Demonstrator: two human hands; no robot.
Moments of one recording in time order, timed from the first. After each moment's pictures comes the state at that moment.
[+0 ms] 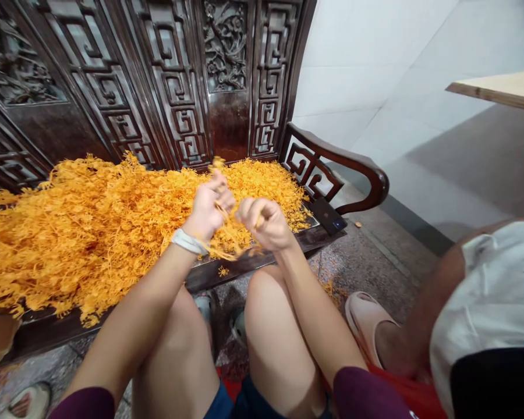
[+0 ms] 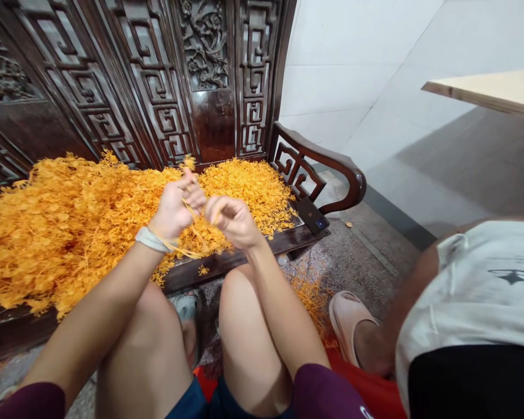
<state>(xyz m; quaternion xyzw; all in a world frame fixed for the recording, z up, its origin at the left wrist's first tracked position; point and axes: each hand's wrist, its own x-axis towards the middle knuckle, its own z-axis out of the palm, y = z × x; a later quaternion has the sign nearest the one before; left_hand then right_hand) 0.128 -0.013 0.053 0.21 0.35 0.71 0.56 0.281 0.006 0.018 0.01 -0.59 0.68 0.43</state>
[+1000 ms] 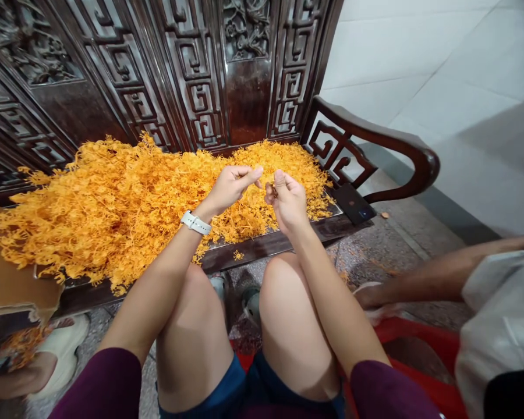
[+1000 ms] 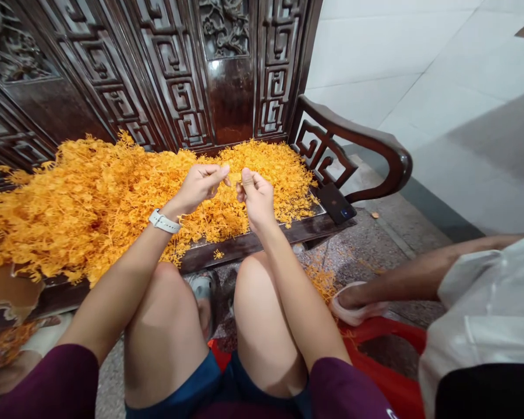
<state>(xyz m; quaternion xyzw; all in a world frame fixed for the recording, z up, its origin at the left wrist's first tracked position) 0.105 -0.004 0.022 0.57 0.44 0.56 0.41 0.265 0.027 0.000 -0.26 -0.49 0.65 0.51</state>
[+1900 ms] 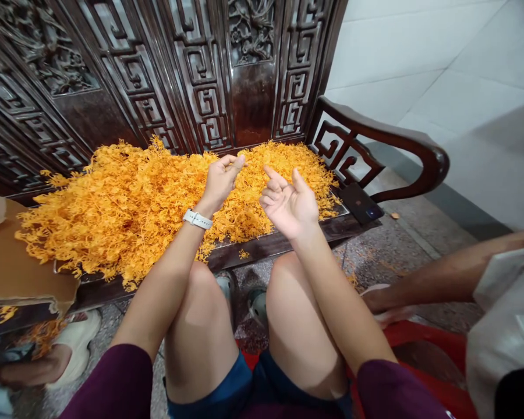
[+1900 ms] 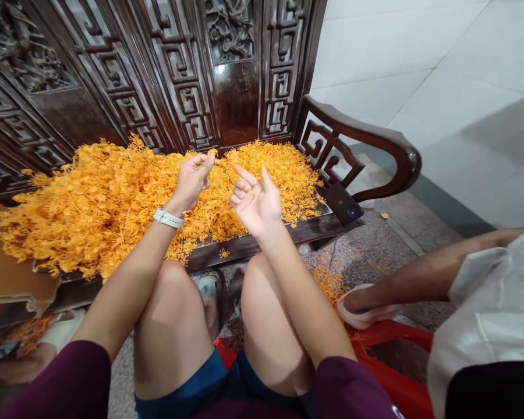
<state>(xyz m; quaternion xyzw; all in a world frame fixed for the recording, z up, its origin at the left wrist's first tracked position) 0.083 0.003 0.013 0.45 0.49 0.67 0.33 0.271 0.002 0.026 -0.17 -0.37 0.81 0.42</state>
